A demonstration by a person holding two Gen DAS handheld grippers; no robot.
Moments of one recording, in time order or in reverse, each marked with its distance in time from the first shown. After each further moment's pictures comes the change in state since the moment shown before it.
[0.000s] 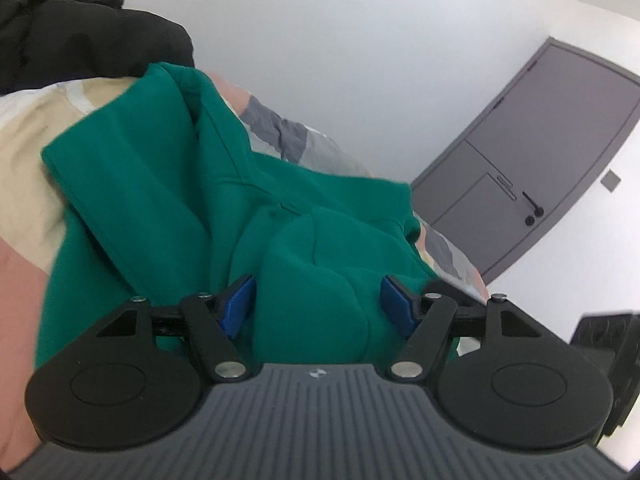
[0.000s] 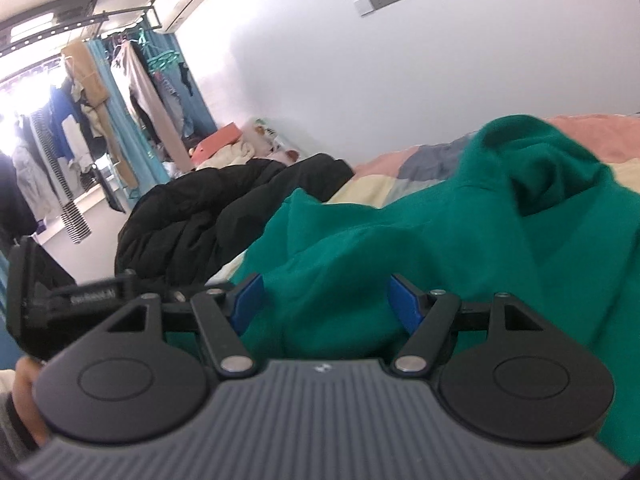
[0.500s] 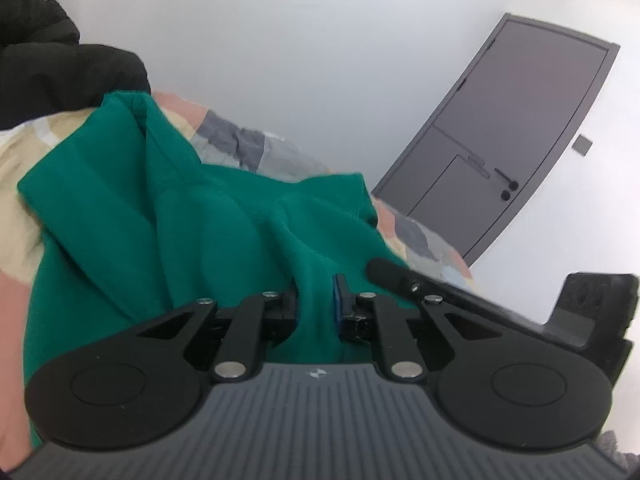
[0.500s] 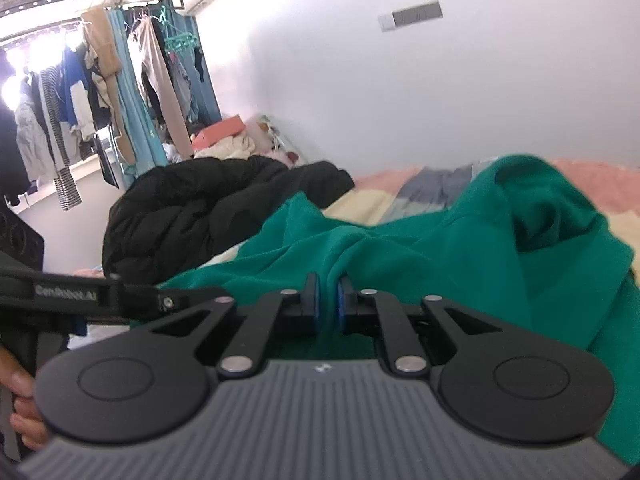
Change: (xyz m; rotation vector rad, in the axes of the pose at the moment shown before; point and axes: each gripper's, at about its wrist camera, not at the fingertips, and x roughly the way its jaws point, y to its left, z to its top) left arm -0.021 -0.039 -0.020 0.121 -0.003 -0.046; right arm -0.026 0.016 0.000 -0.142 -0.017 -0.055
